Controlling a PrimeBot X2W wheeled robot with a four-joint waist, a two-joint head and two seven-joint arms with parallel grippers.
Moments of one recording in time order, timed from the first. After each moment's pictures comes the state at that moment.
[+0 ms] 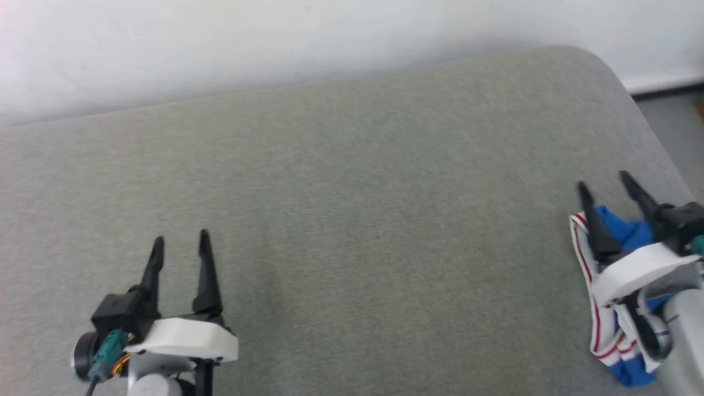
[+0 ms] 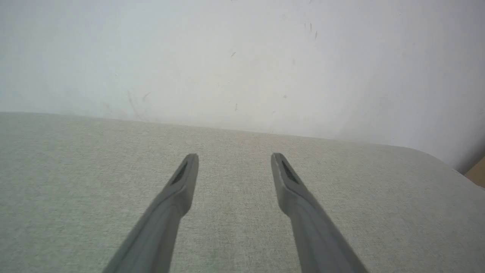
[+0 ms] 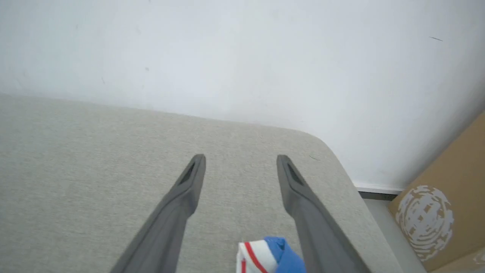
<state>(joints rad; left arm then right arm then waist) -0.05 0.23 -0.18 0.04 -0.41 0.22 -0.26 -0.32 -0.36 0.14 0.43 0.25 0.13 -0.26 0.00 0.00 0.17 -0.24</state>
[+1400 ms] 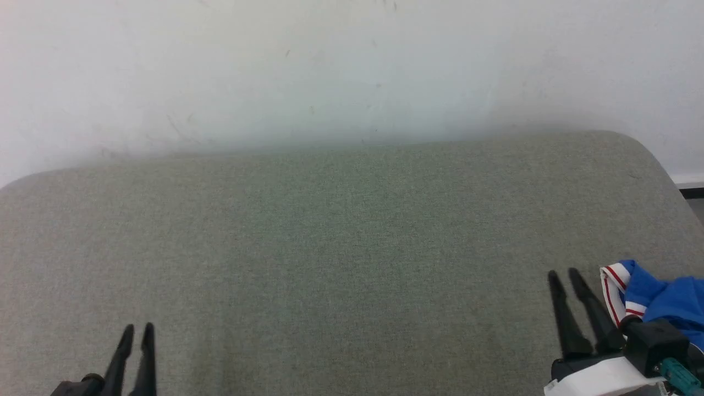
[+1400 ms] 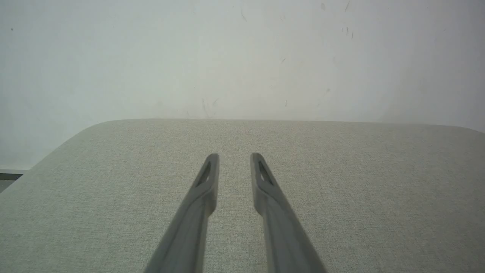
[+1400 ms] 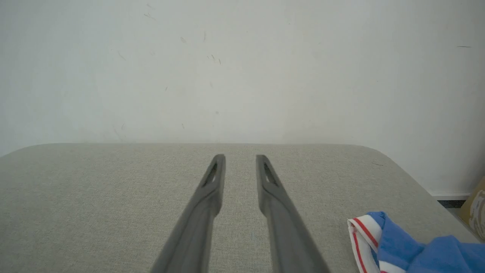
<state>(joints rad) 0.23 0.22 0.08 0.05 -0.25 -0.05 -0.26 0.15 -0.06 0.00 -0.05 0.11 0.13 -0.16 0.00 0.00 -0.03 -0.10</state>
